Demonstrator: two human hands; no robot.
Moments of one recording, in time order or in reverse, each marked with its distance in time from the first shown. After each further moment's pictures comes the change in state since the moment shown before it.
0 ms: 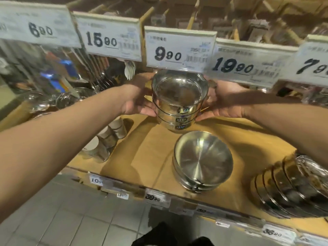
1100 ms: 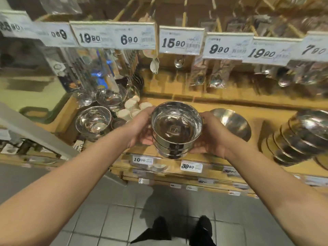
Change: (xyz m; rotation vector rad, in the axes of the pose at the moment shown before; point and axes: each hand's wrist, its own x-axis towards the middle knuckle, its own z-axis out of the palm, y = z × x) left_hand -0.121 -0.103 -0.074 0.089 -0.035 -0.152; right_hand -0.036 0.048 0.224 0.460 0.364 0.252
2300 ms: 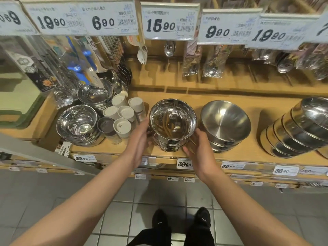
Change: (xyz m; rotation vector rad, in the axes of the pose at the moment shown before) left_hand 0.029 -0.059 0.035 -0.284 0.051 0.270; right_hand 0.022 0.079 0.025 0.433 0.232 -0.226
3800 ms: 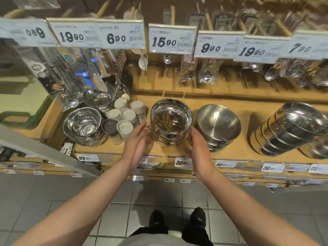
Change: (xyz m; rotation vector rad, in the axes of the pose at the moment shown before) left_hand -0.017 0.000 -0.012 -0.068 0.078 0.050; right_hand -0.018 -0.009 0.007 -0.172 -0.035 -0.178
